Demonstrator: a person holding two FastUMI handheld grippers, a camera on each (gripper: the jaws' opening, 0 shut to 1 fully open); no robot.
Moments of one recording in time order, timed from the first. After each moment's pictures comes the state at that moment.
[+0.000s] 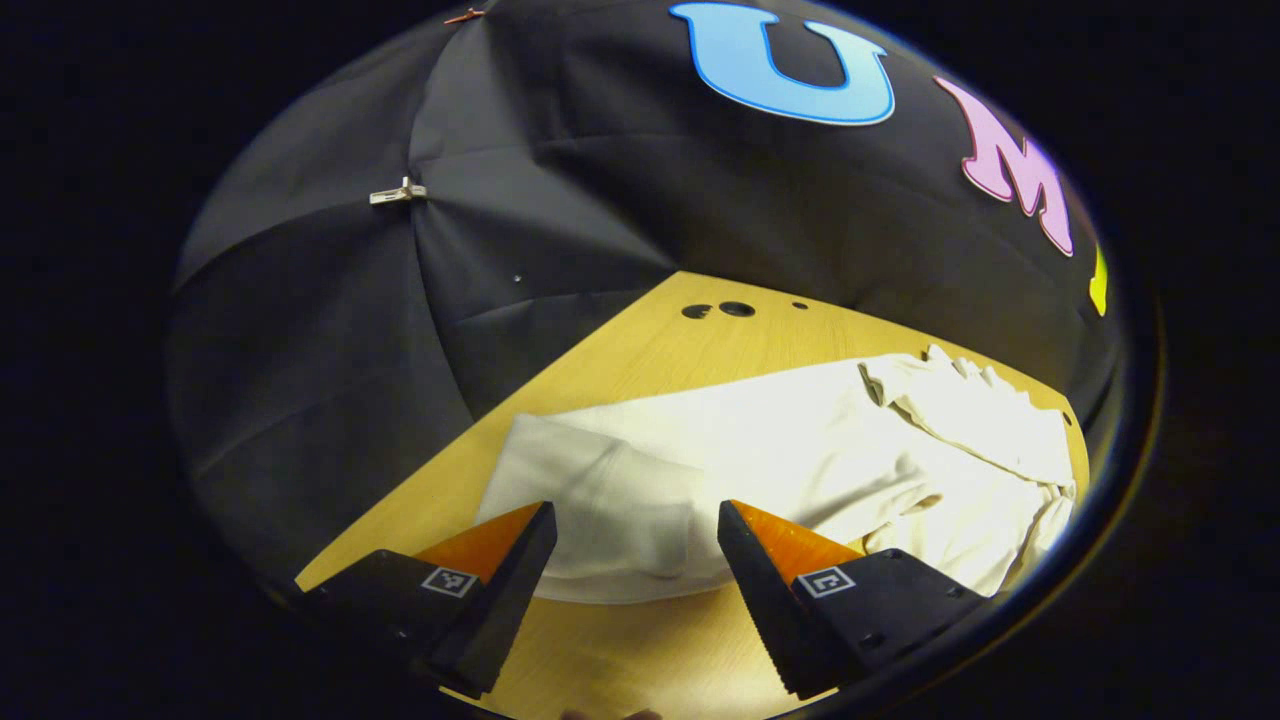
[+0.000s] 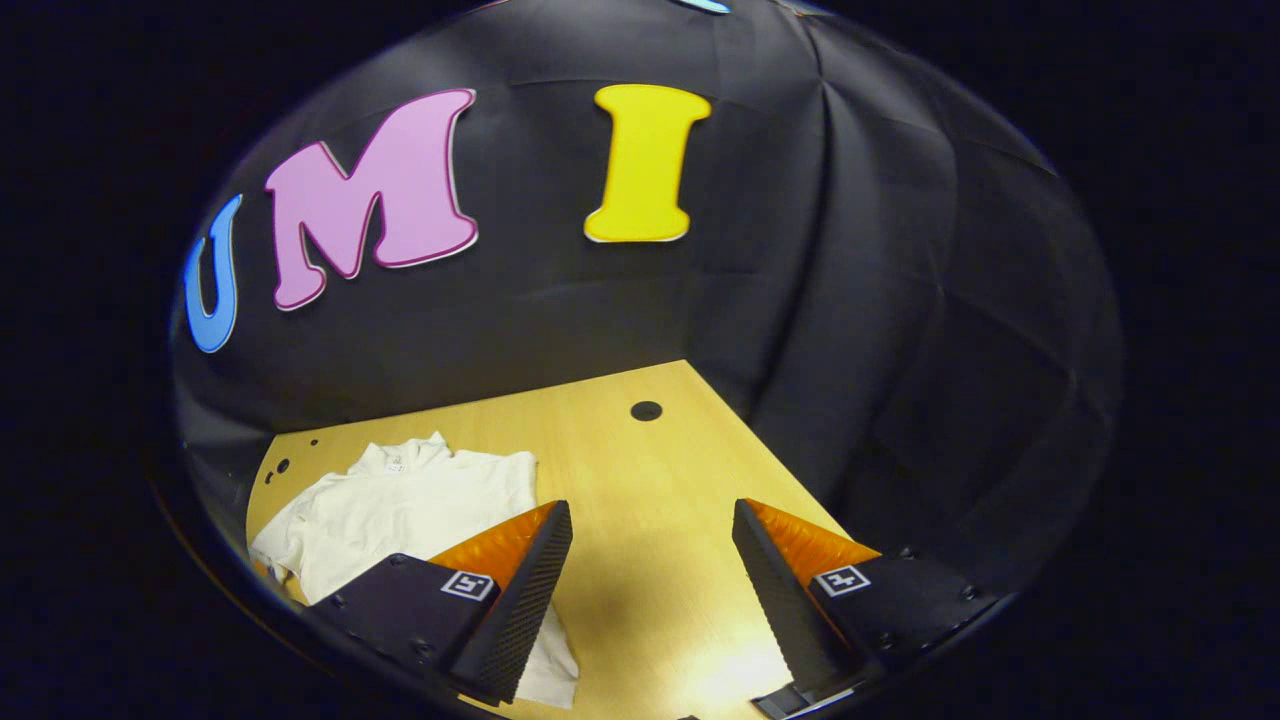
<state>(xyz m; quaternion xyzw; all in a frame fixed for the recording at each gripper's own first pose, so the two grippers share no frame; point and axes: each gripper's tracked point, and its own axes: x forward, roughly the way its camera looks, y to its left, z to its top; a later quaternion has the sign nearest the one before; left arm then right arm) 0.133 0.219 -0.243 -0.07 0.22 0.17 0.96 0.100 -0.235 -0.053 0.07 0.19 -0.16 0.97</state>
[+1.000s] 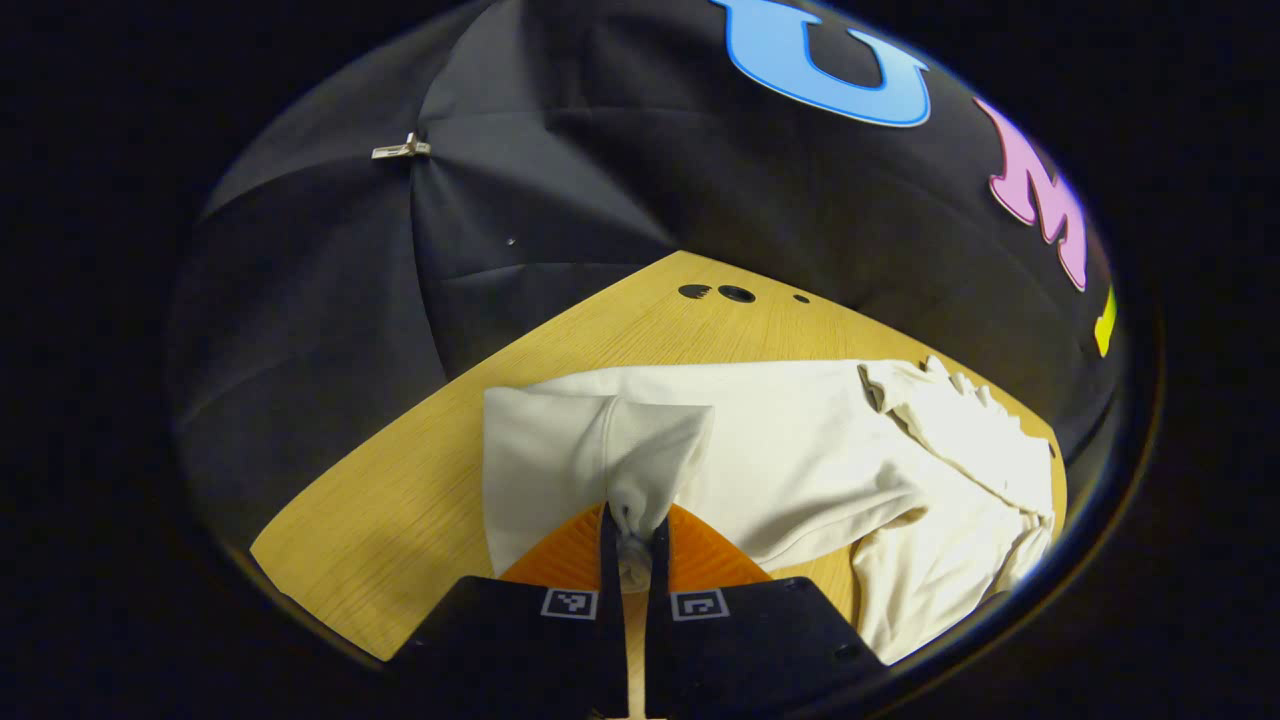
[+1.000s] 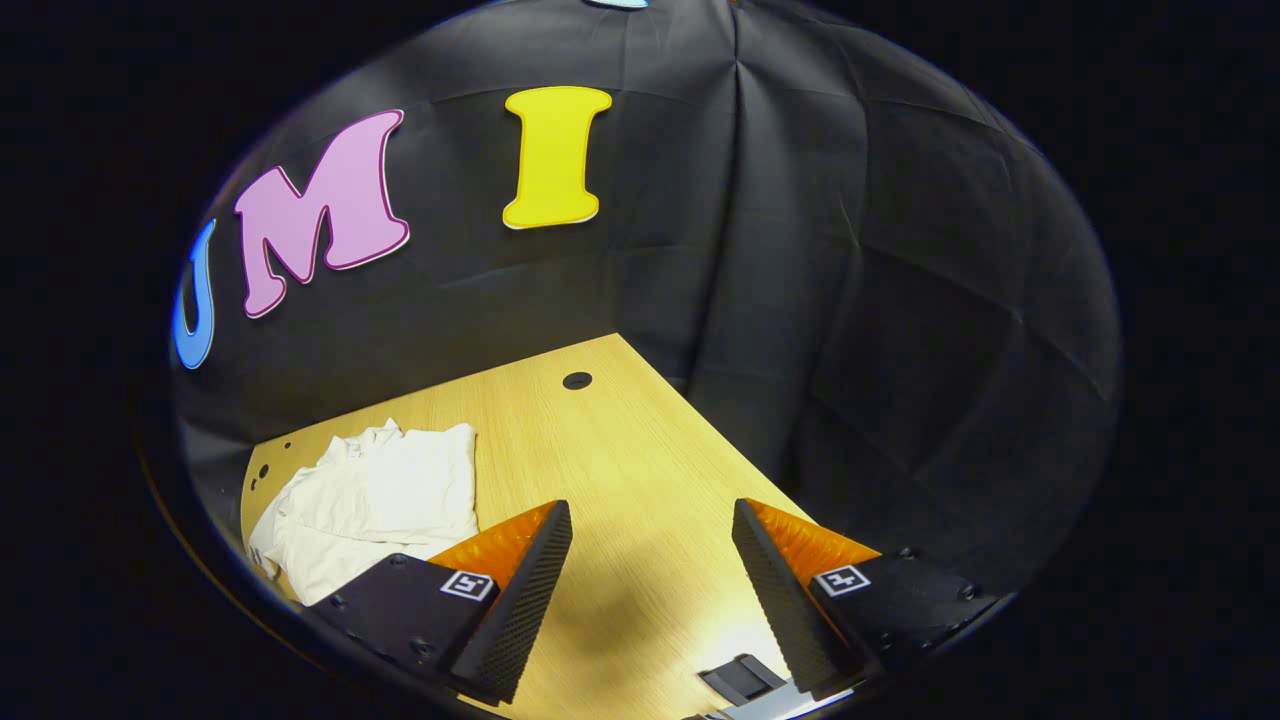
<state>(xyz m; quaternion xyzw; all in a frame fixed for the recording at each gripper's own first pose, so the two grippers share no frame) 0.149 0.215 -0.250 -0.15 0.24 0.16 0.95 0.043 -0.267 -0.090 0.09 0.21 -0.20 0.95</state>
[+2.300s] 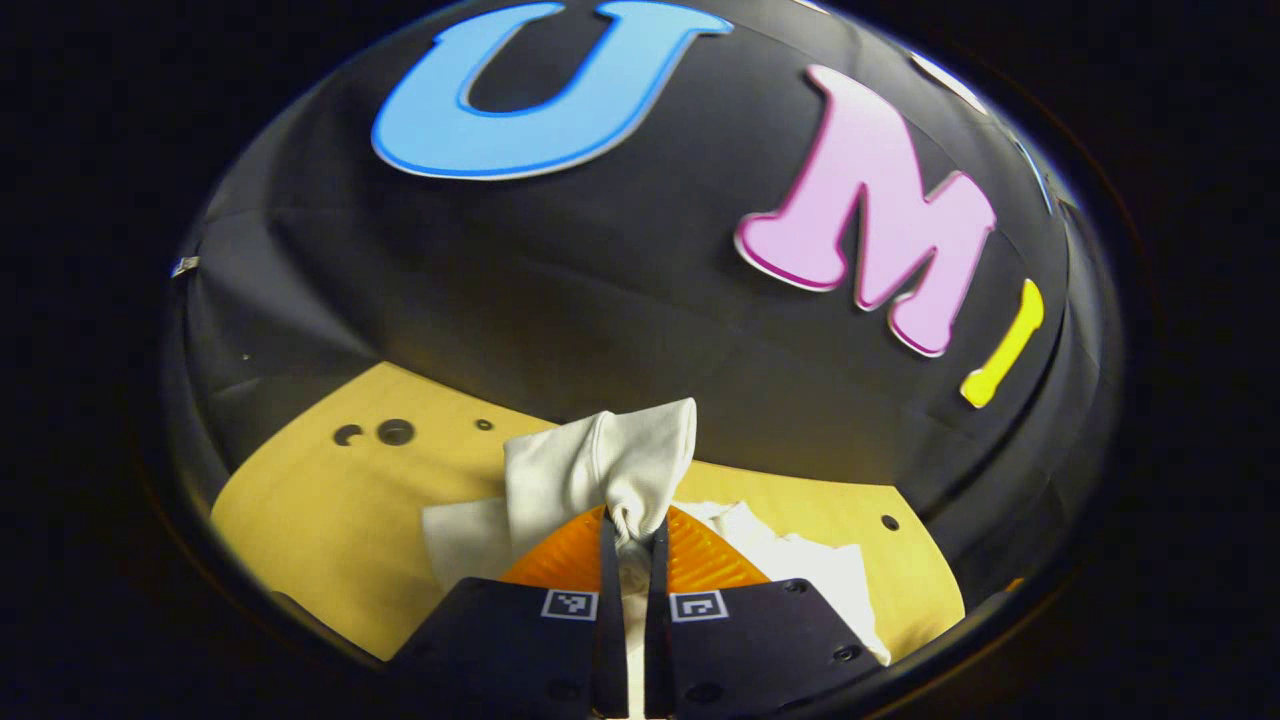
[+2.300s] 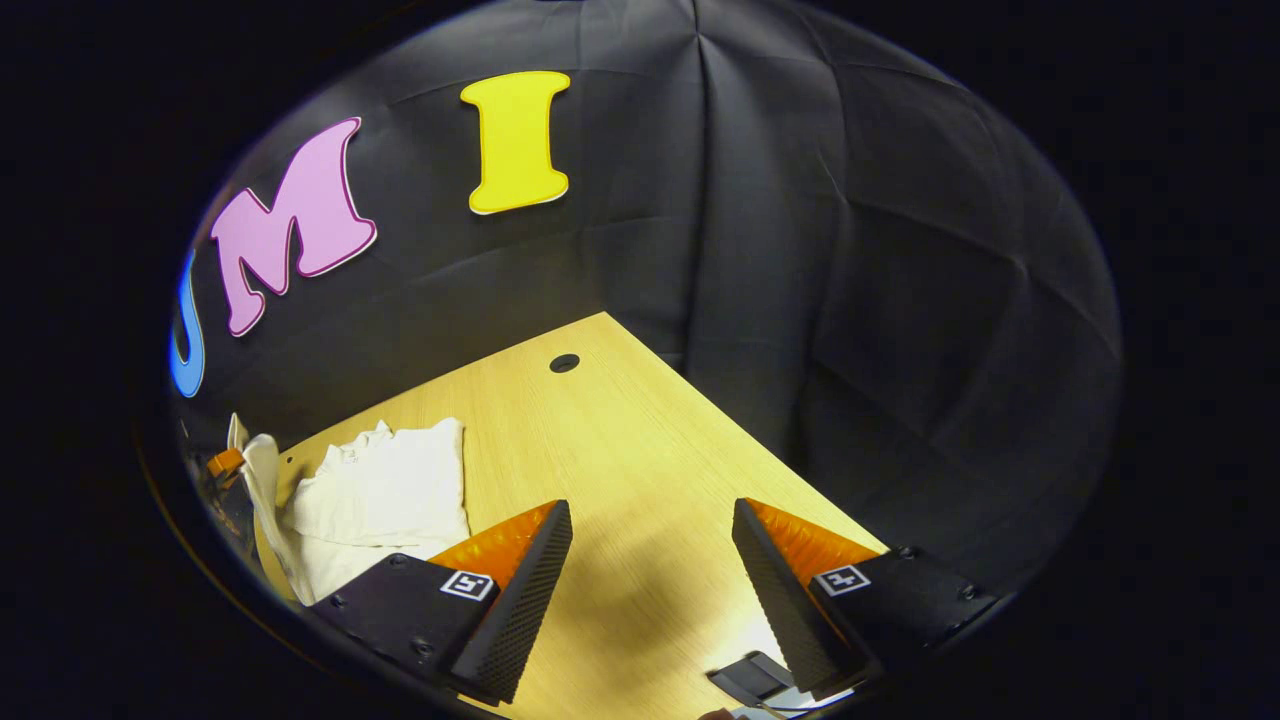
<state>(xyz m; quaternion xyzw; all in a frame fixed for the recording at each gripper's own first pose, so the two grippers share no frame) 0.324 -0.094 -0.057 -0.13 0.13 -0.10 0.98 0.042 -0.285 -0.125 0.14 0.23 -0.21 0.94</state>
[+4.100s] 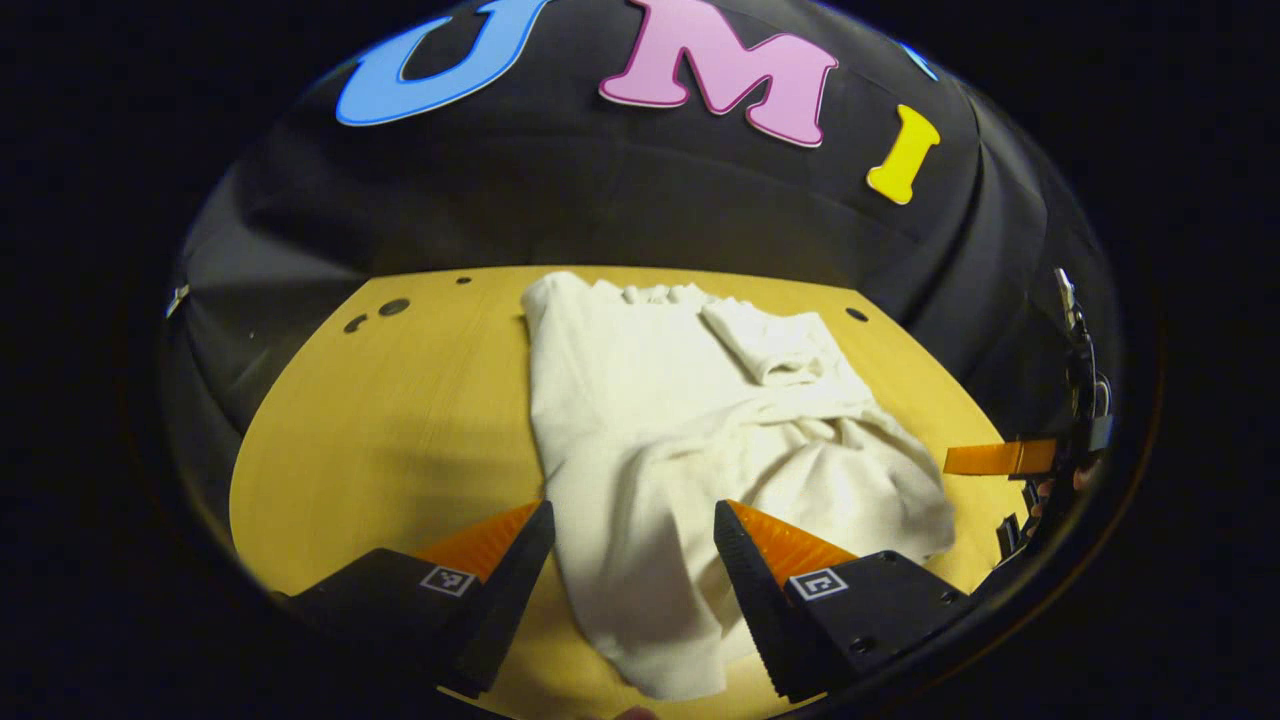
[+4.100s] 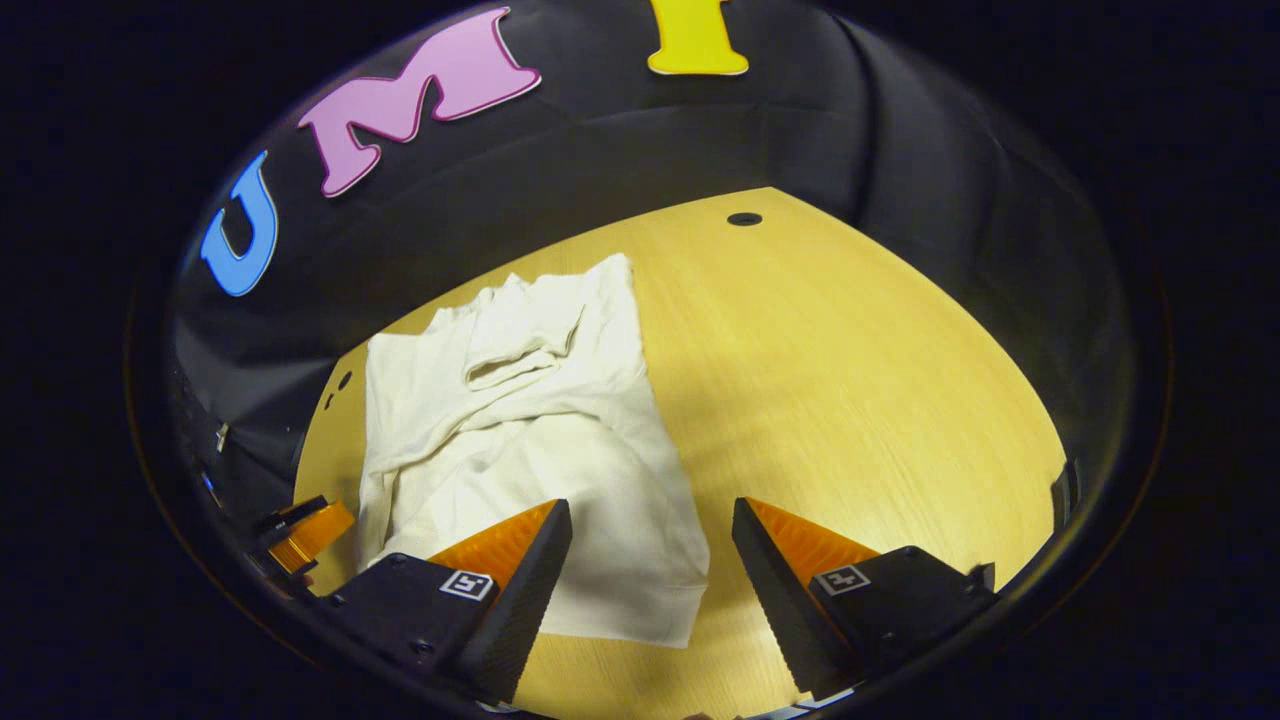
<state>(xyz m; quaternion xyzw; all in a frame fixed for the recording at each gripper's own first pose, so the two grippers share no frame) 0.117 -0.080 -0.226 0.00 0.28 -0.13 0.95 0.060 -0.071 -0.237 0.15 0.36 -0.02 0.92</state>
